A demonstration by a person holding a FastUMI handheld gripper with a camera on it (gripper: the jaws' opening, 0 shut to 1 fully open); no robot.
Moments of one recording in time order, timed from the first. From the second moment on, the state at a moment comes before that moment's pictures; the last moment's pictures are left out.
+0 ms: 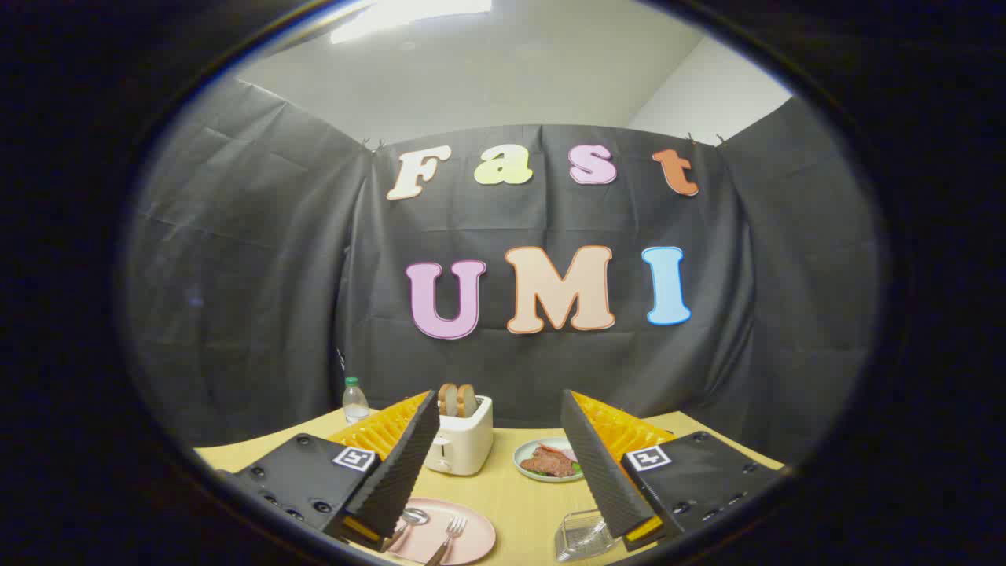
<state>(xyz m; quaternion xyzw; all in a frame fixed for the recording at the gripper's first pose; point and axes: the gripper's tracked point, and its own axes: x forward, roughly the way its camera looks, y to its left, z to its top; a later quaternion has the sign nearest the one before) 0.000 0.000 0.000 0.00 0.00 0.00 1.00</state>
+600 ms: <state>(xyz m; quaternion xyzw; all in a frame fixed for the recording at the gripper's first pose) 0.000 0.012 -0.008 -0.02 0.01 0.02 1.00</state>
